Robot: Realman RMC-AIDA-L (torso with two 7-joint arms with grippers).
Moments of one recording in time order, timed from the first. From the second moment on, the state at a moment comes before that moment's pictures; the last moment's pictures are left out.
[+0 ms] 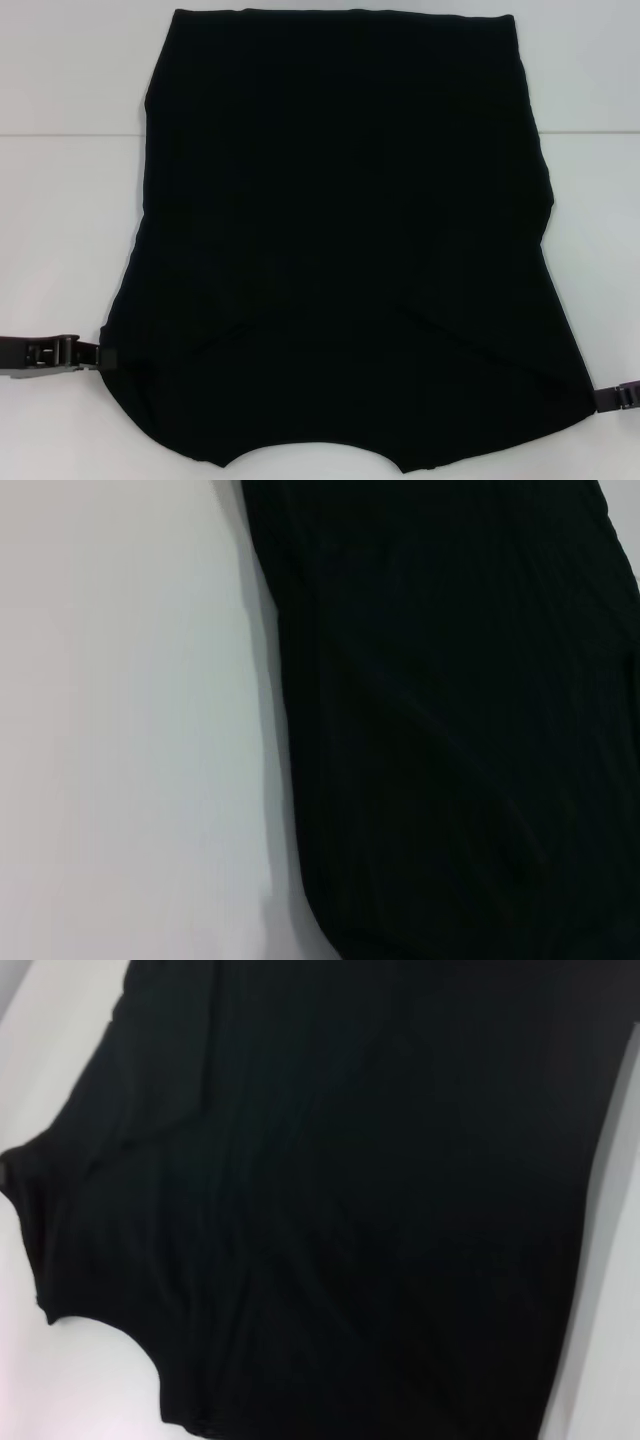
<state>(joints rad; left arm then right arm) -0.56 -2.05 0.27 0.80 2.66 1.57 -2.16 0.55 1.85 -0.69 -0.60 -2.40 -1.62 2.10</state>
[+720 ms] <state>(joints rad) -0.56 -2.05 0.27 0.80 2.66 1.57 -2.16 0.60 1.90 -0.69 -0.59 -2.46 -1.57 2.12</state>
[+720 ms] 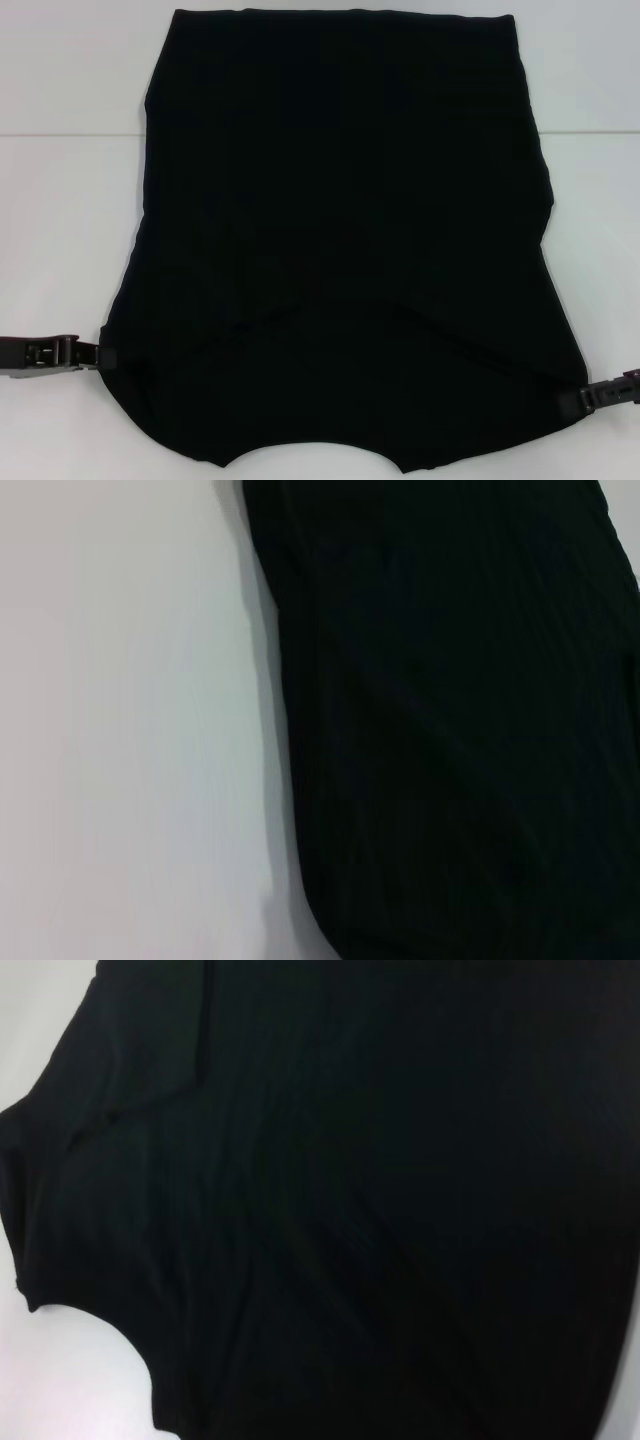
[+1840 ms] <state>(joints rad) -0.56 -2.05 0.27 0.80 2.65 1.57 -2.14 0.64 1.94 -0.72 -0.60 -2.47 -1.59 2.16</state>
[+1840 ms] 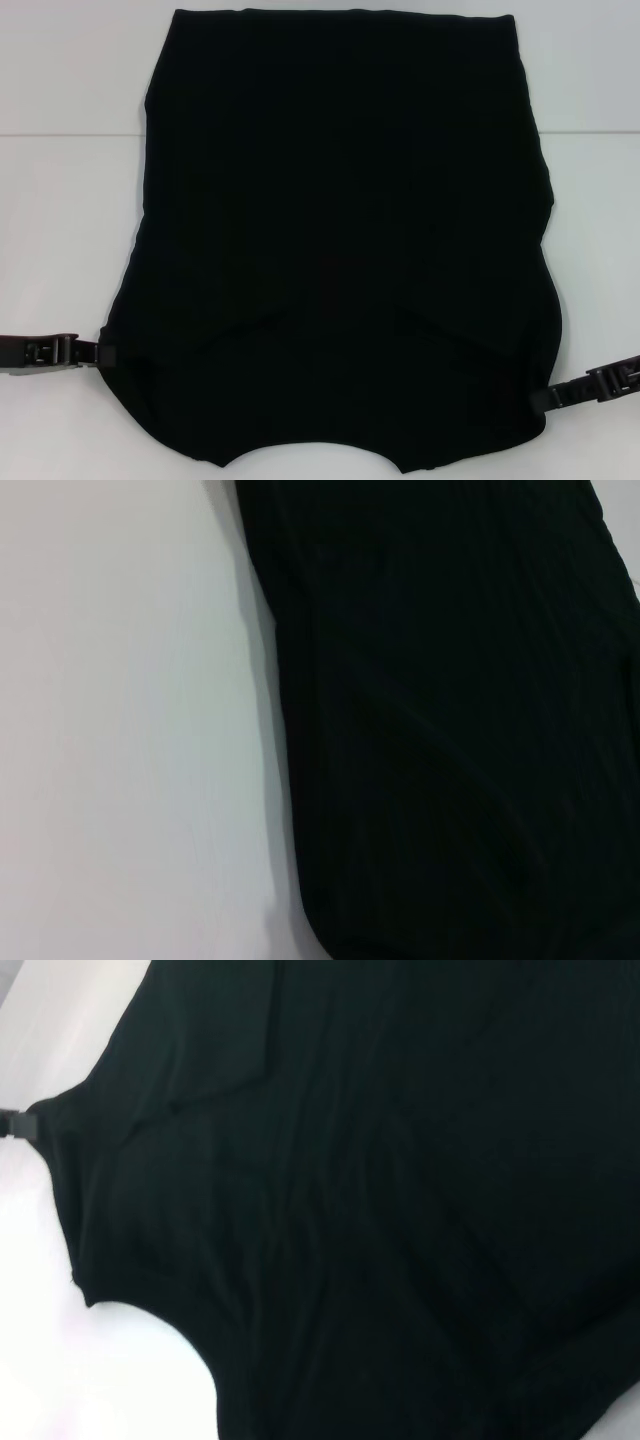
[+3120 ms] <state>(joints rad) -0.56 -2.05 0.27 0.80 2.65 1.56 -2.12 0.61 1.92 -0.69 -0.59 -2.46 -1.58 2.20</state>
